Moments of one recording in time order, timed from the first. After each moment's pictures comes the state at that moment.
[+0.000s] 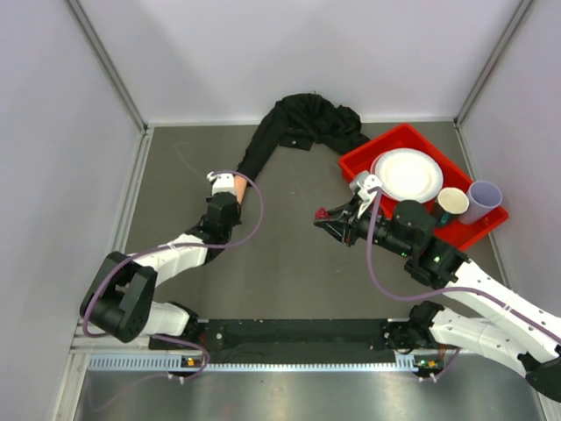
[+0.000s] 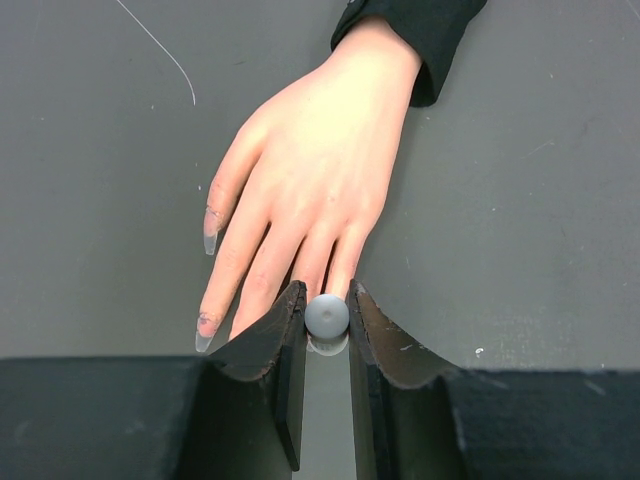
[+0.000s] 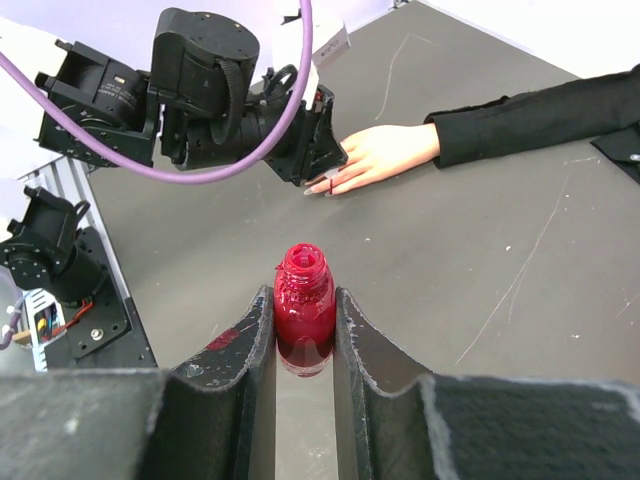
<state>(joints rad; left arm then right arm) -0.46 1.35 0.57 0.27 -0.46 -0.24 0.81 0.81 0.75 -0.02 -0.20 0.13</state>
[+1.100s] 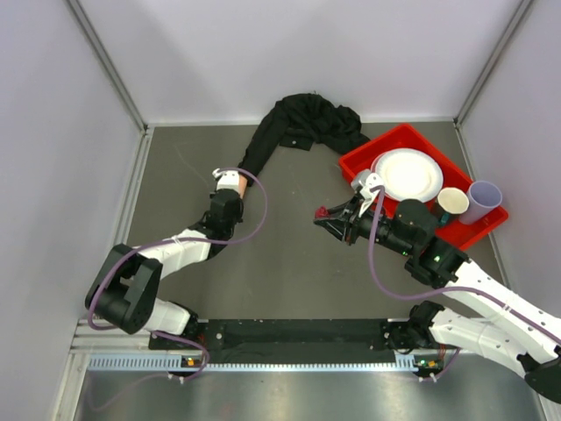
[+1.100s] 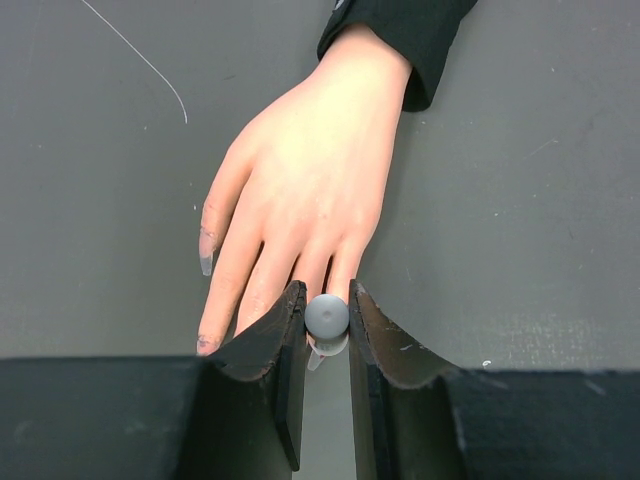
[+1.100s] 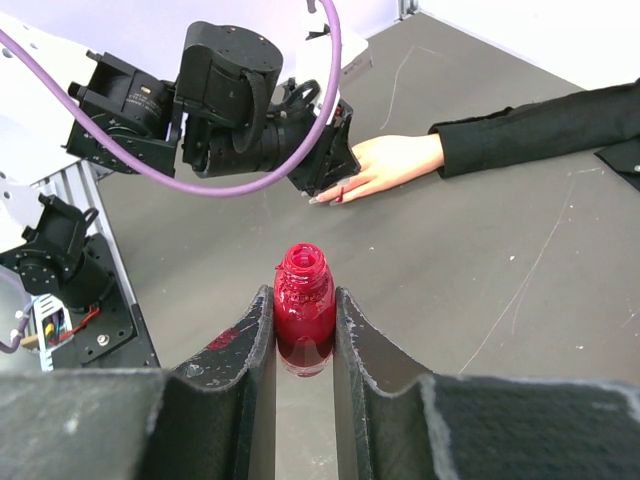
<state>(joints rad) -0.46 1.41 0.60 0.28 -0.45 -0.17 0.79 0.81 0.75 0.00 -0.23 0.14</state>
